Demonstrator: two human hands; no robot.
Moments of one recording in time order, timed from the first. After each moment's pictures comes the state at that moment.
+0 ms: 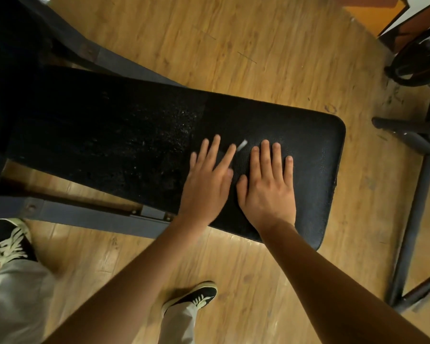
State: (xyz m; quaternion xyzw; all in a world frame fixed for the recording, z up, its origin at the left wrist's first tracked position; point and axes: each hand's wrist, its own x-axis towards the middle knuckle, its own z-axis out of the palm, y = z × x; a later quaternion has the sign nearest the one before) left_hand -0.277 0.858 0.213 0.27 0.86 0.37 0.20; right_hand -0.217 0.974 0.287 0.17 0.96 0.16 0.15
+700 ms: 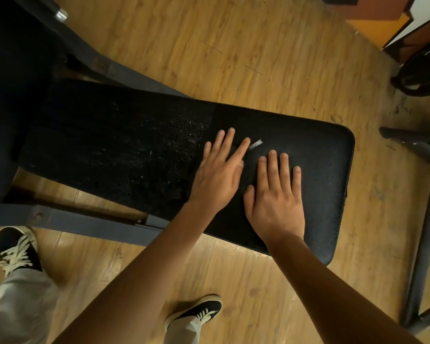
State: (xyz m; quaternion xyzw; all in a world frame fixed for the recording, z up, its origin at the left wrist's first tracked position) left_hand -0.313 0.879 0.205 0.32 0.85 0.38 0.16; right_hand -0.217 0.974 0.287 0.17 0.96 0.16 0.15
